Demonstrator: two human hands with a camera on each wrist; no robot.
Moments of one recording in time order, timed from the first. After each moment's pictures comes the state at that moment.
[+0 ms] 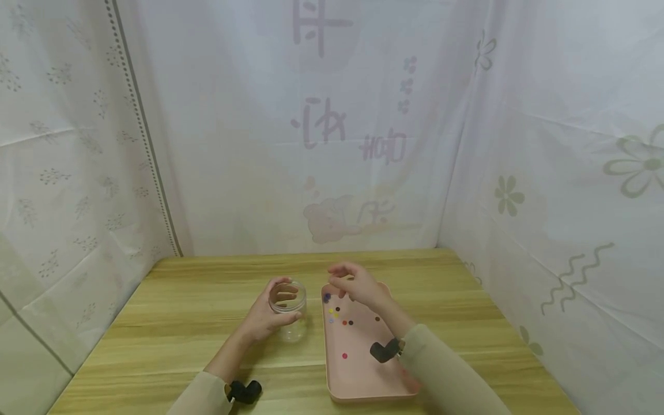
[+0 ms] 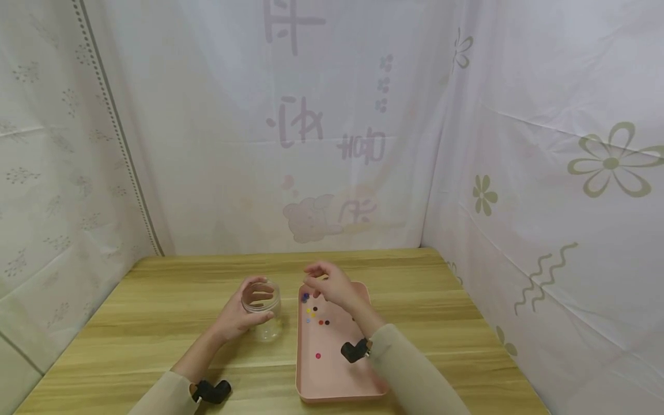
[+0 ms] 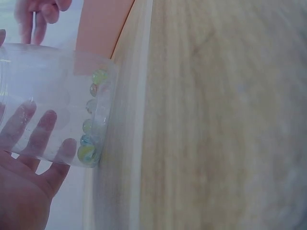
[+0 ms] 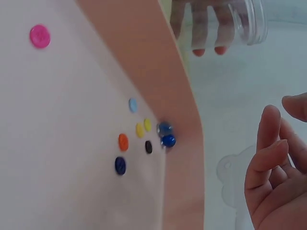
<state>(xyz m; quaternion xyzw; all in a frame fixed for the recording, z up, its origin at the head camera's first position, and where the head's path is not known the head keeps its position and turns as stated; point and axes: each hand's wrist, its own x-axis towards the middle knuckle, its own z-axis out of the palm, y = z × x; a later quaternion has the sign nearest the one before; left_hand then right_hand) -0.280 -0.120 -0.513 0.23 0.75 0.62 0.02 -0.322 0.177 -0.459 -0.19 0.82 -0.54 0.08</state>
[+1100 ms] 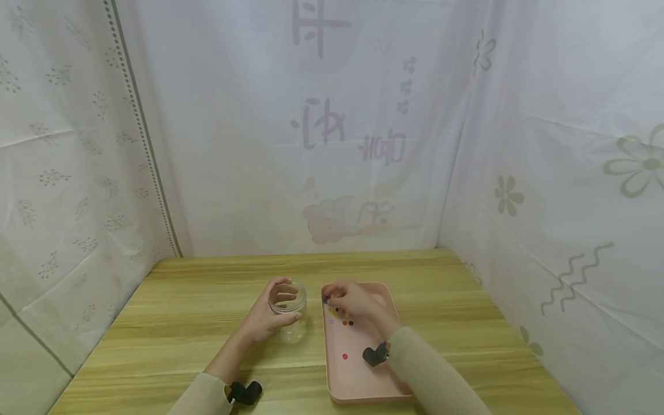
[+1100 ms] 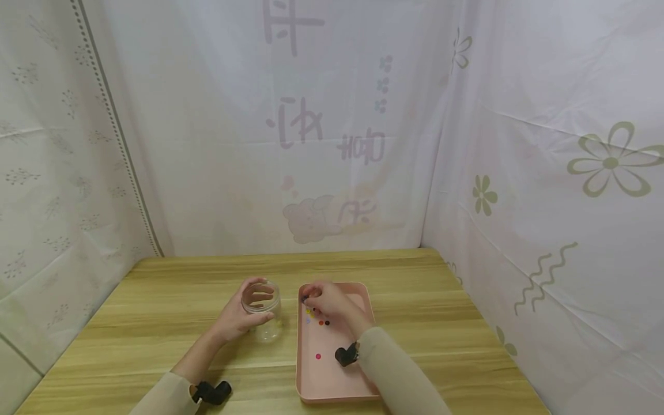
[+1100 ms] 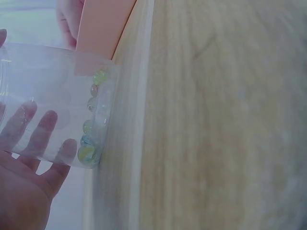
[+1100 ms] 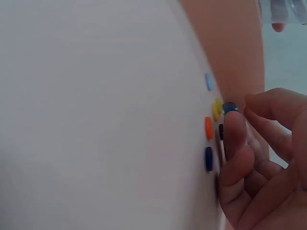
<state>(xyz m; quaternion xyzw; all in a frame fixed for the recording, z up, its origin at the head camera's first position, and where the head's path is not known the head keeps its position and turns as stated) -0.280 -0.119 -0.514 0.23 0.75 0.62 0.01 -0.335 0.173 -0.509 -0.18 0.83 -0.50 0.17</state>
